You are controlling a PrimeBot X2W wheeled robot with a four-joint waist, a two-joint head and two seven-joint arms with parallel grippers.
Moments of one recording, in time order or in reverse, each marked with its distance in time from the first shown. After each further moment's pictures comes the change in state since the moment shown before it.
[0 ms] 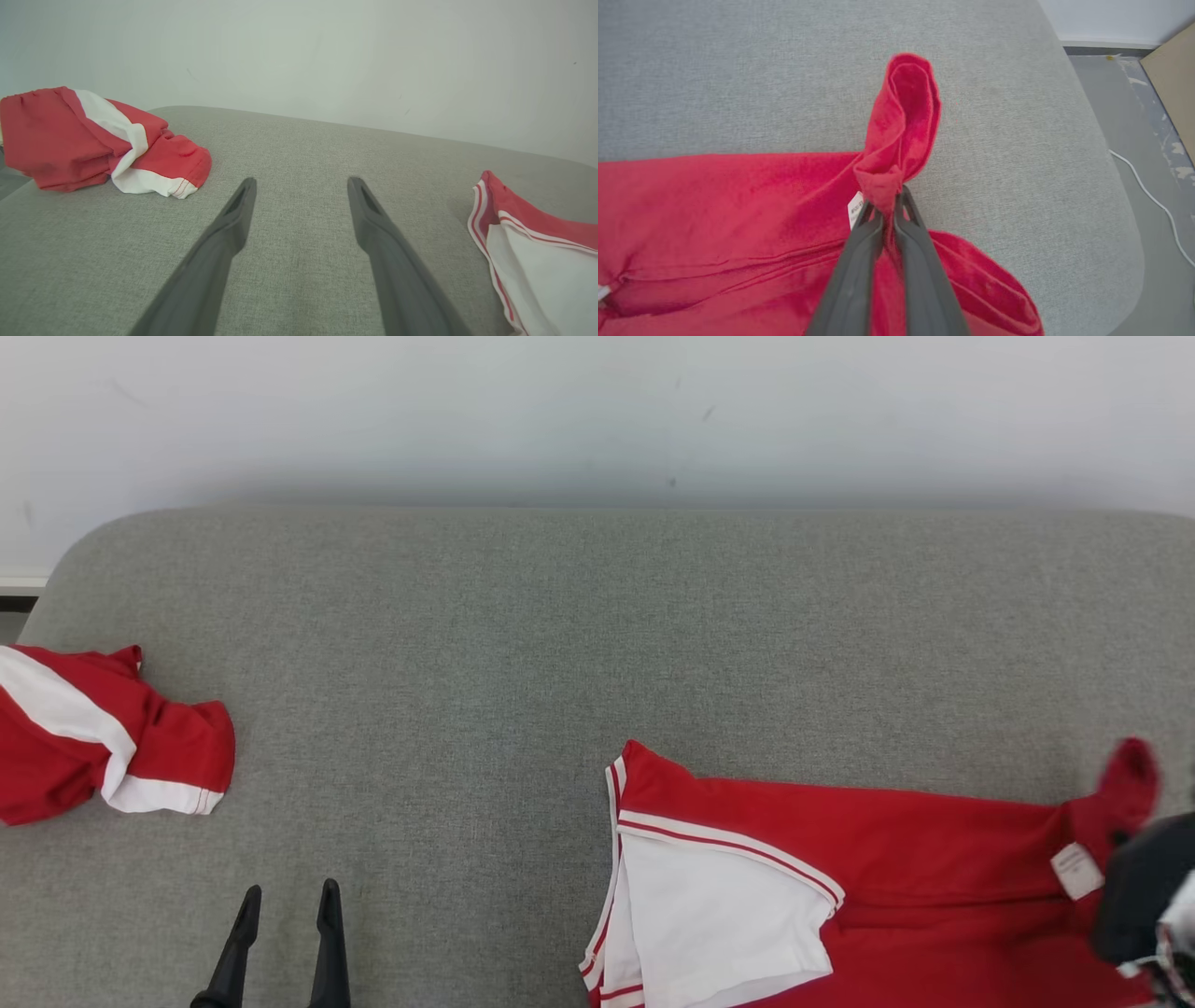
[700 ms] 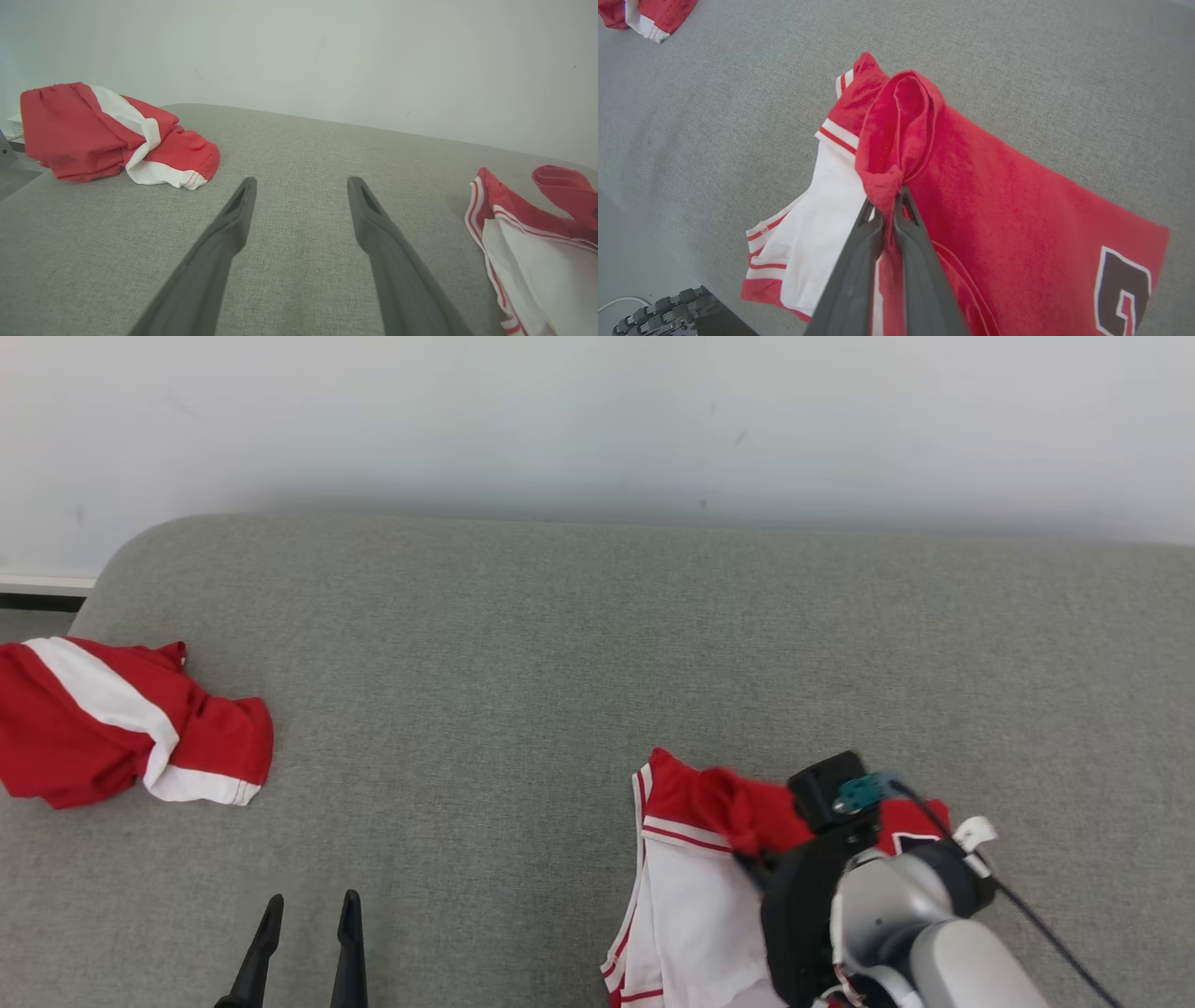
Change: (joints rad) left arm 0.005 0.004 -0.028 0.019 -0.004 -0.001 0.000; right arm -0.101 0.090 0.598 0.026 0.157 0.000 -0.022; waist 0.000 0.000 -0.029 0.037
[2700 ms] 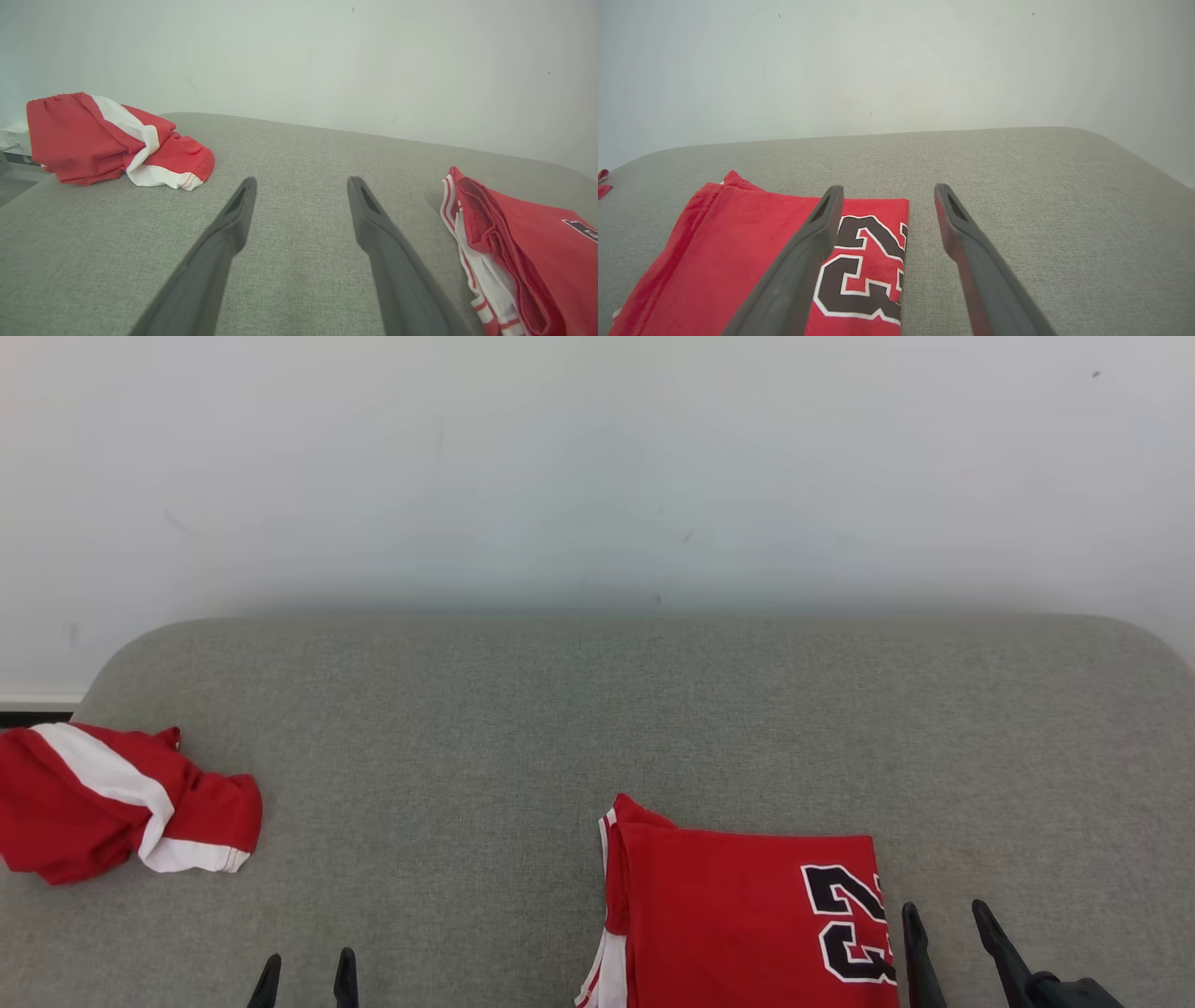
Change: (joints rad) left arm 0.055 -0.004 0.015 0.063 0.012 0.000 0.000; right arm 0.334 0.067 -0.302 0.193 -0.127 0.000 -1.011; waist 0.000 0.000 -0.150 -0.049
